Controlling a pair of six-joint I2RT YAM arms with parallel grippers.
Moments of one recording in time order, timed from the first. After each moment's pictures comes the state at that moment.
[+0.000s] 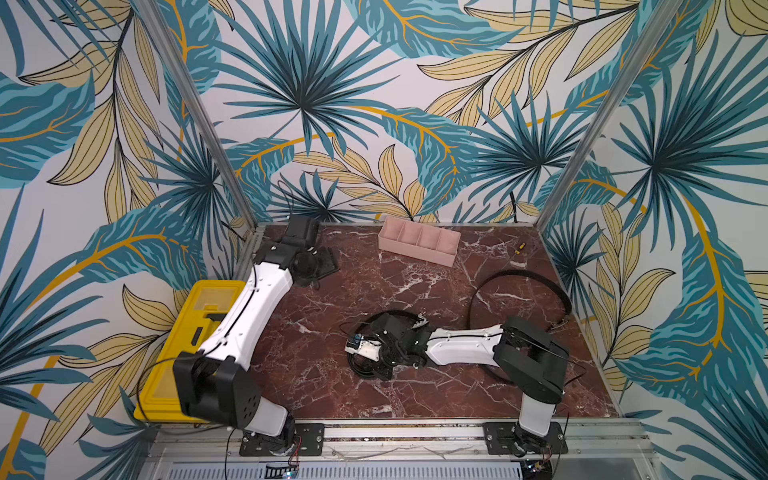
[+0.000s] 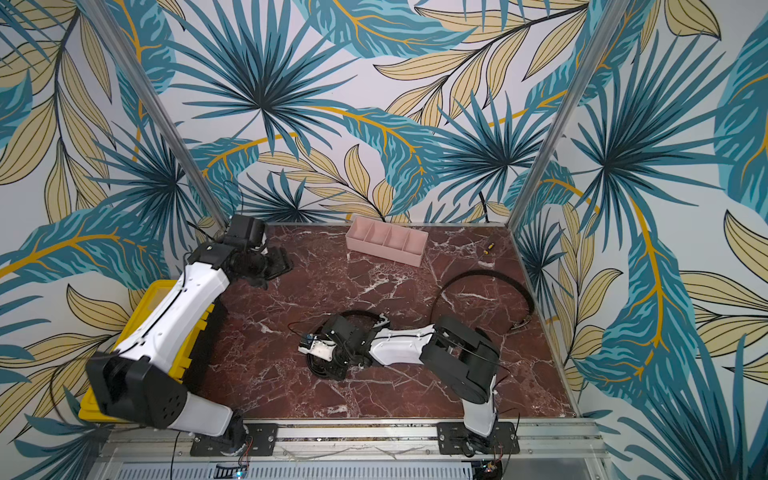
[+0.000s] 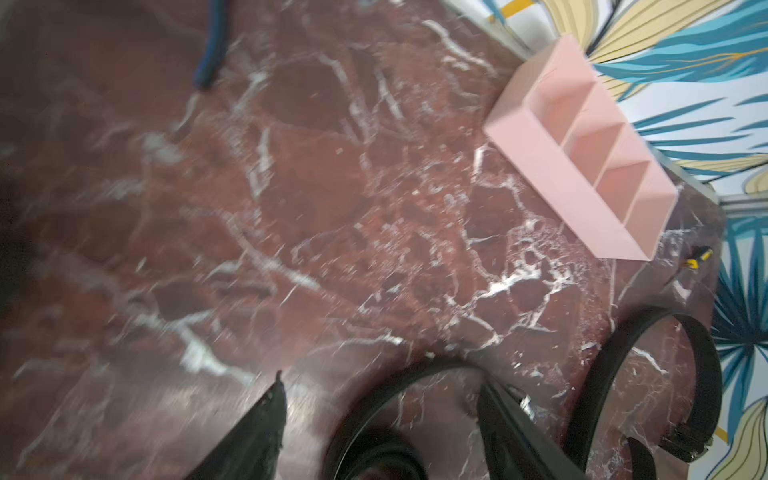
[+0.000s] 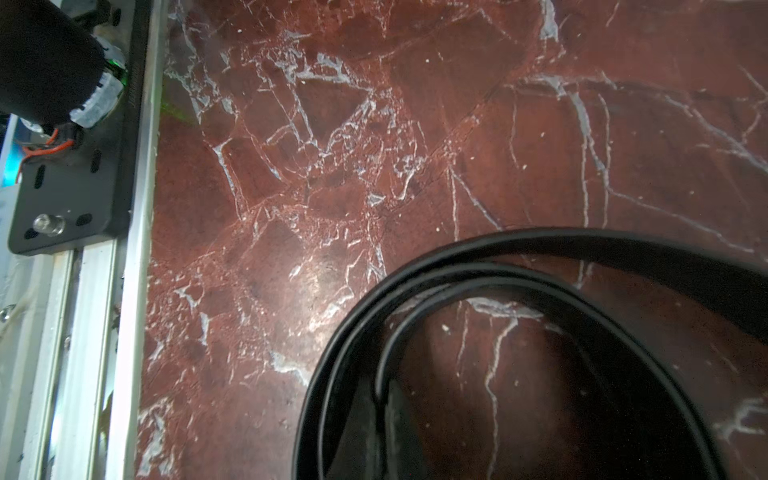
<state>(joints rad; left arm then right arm) -0.20 1.37 1.34 -0.96 0.03 -0.72 1.02 1.87 1.00 -0.03 -0.32 -0.19</state>
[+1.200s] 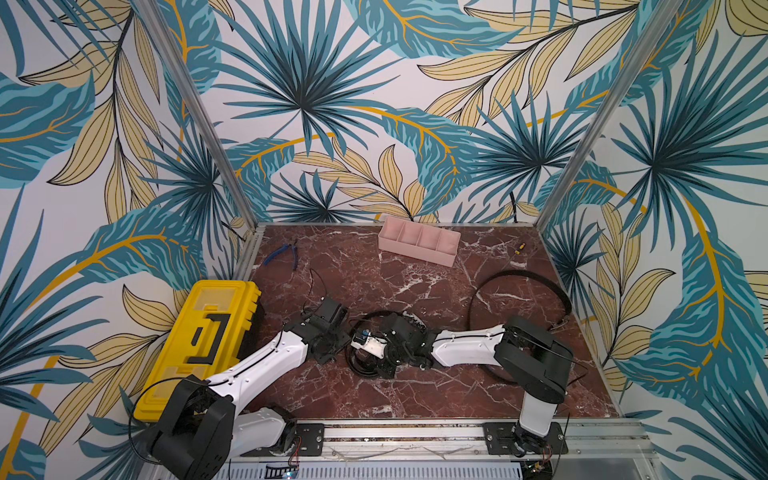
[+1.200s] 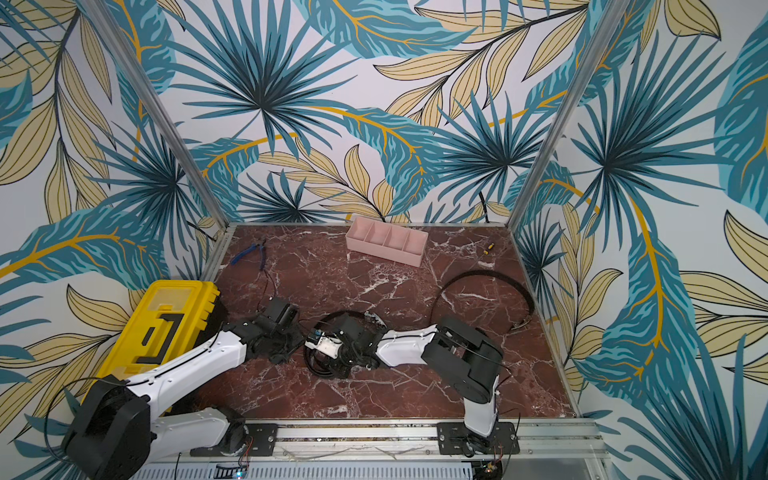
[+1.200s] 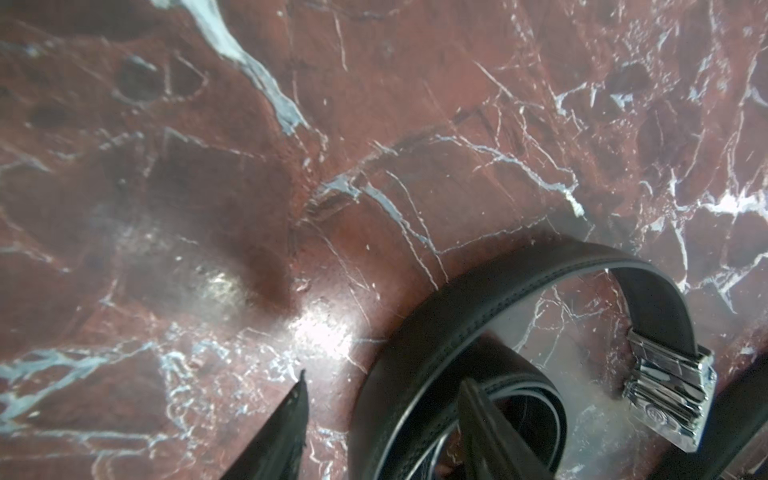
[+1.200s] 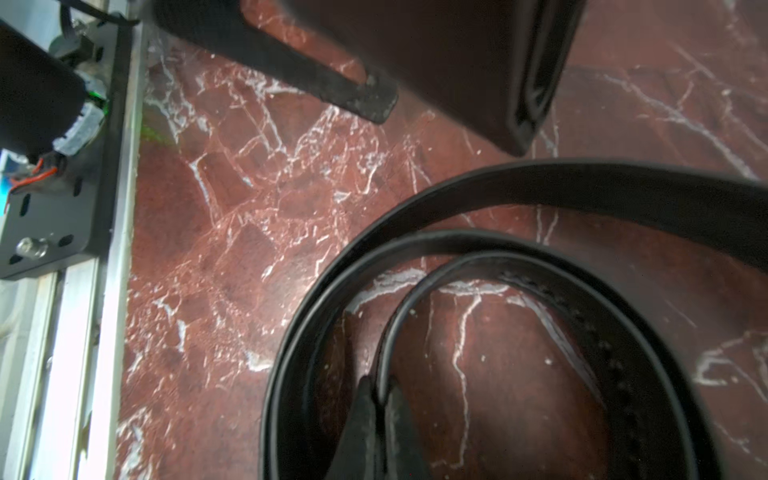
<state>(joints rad) -0.52 1.19 0.62 -0.61 -0.01 -1.26 0.99 1.85 0.93 0.09 -0.32 -0.13</state>
